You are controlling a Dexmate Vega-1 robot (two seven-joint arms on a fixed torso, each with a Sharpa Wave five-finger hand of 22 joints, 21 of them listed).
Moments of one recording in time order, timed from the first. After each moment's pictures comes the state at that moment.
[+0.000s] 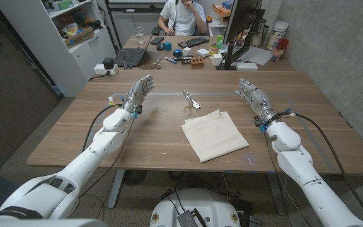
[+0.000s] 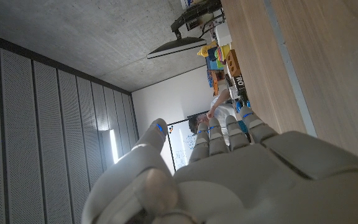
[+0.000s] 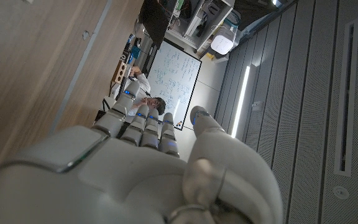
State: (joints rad) left arm 0.73 0.47 0.39 -1.15 -0.65 -0.32 -0.11; left_hand 0.34 0.14 0.56 -0.07 0.19 0.11 0.12 0.19 0.18 0.09 0.09 0.20 0.27 0.04 0.11 0.18 0.18 0.04 0.11 0.23 0.18; right arm -1.08 -0.36 -0.09 -1.53 0.35 0.30 0.17; right_hand 0.47 0.17 0.45 -0.09 0.19 0.19 0.05 0.19 0.20 0.16 0.09 0.21 0.20 0.10 0.00 0.26 0.34 0.28 -0.01 0.44 0.17
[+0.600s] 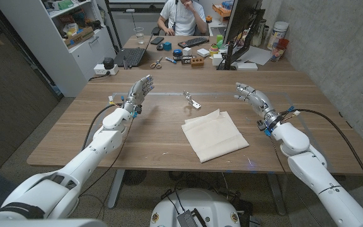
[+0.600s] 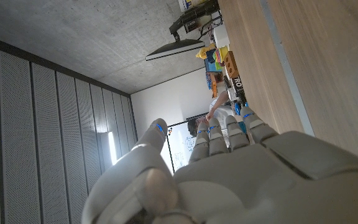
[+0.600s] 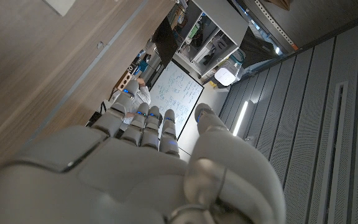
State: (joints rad) left arm 0.71 0.46 0.39 -1.11 -0.65 -0.33 -0.14; left_hand 0.34 0.14 0.56 -0.07 0.19 0.11 0.12 0.19 0.18 0.09 0.09 0.20 0.26 0.04 0.11 0.18 0.18 0.04 0.12 0.23 0.18; right arm -1.19 -0.48 -0.08 -1.72 0.21 0.24 0.13; right_hand 0.49 0.13 0.43 -0.12 0.19 0.23 0.02 0.20 0.20 0.20 0.08 0.22 0.20 0.11 0.00 0.25 0.32 0.29 0.02 0.41 0.17
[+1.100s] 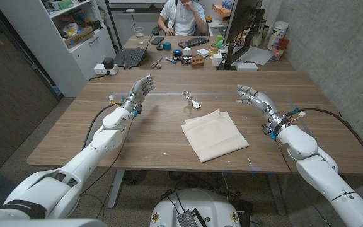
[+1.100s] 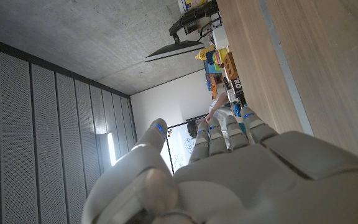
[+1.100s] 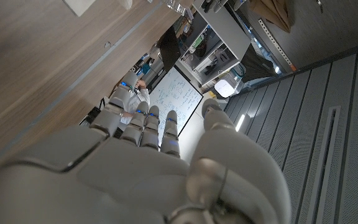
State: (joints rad) left arm 0.69 0.45 0.40 -1.07 -0.65 -0.33 -0.16; left_hand 0.34 0.14 0.56 -0.07 0.19 0.11 0.12 0.19 0.18 0.09 0.09 0.20 0.26 0.04 0.11 0.19 0.18 0.03 0.12 0.23 0.18; right arm -1.26 -0.54 -0.05 -1.80 0.15 0.23 0.11; right_hand 0.51 0.08 0.40 -0.16 0.19 0.23 -0.06 0.20 0.19 0.17 0.07 0.21 0.21 0.15 0.03 0.25 0.29 0.38 0.10 0.41 0.17
